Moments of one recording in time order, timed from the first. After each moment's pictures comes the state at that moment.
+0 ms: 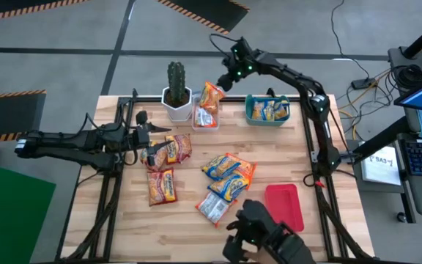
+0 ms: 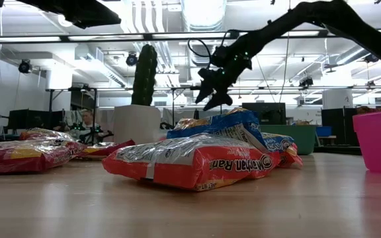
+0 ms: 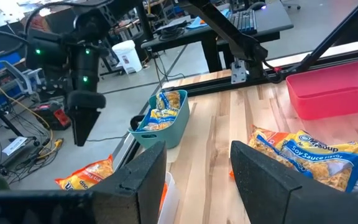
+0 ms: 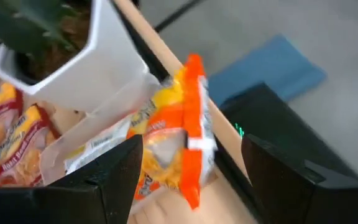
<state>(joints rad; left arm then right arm) -0.02 0.67 0.63 -0.13 -0.31 0.26 -0.81 2.17 2.03 -0.70 -0.44 -0.02</state>
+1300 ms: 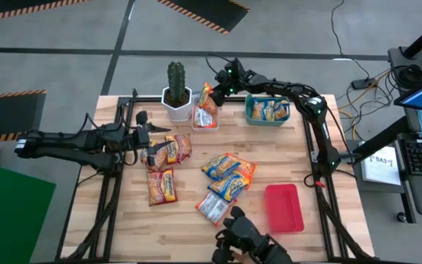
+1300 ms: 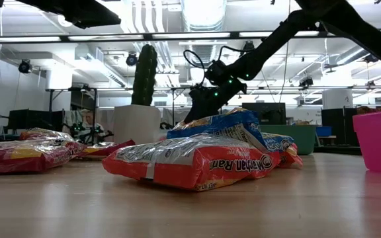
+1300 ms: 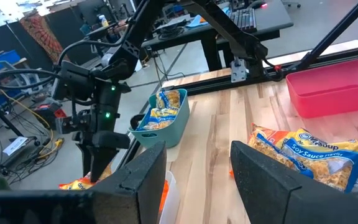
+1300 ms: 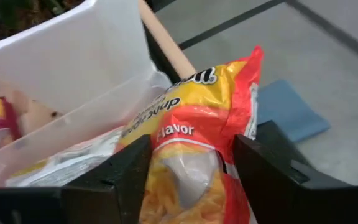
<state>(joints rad) -0.02 0.67 0.63 -0.13 -0.31 0.26 -0.73 2.18 1.68 -0.16 -0.38 -0.04</state>
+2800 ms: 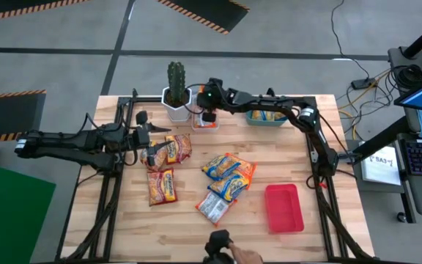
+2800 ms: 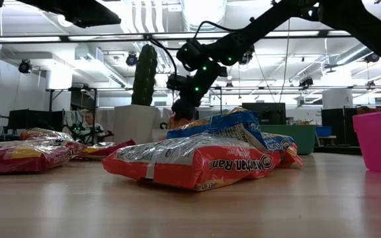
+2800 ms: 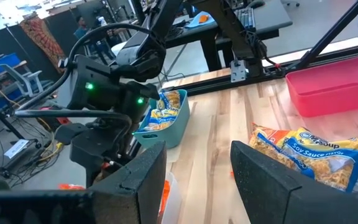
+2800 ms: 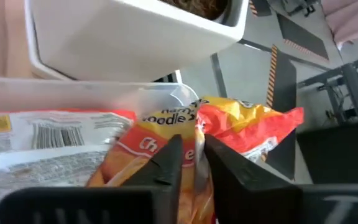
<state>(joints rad) -0.02 0.67 0.63 -0.13 -0.31 0.27 -0.46 2.18 1.75 -0.21 0.25 -0.57</state>
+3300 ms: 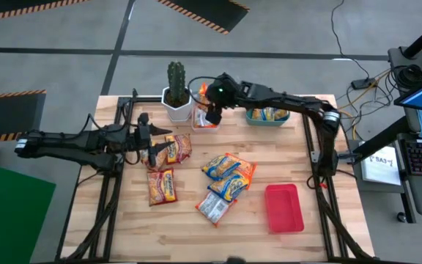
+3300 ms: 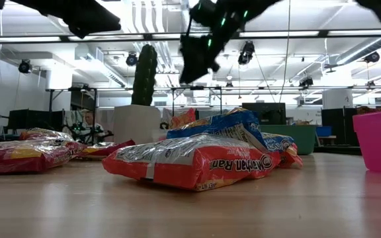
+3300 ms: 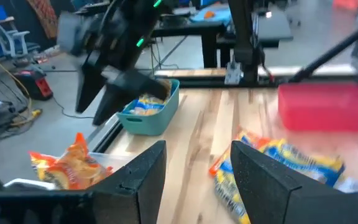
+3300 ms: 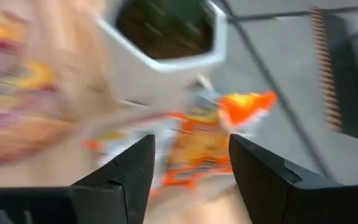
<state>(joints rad) -0.02 0.68 0.61 -0.14 -0.31 0.05 -0.39 1.92 1.74 -0.52 0.12 -0.16</state>
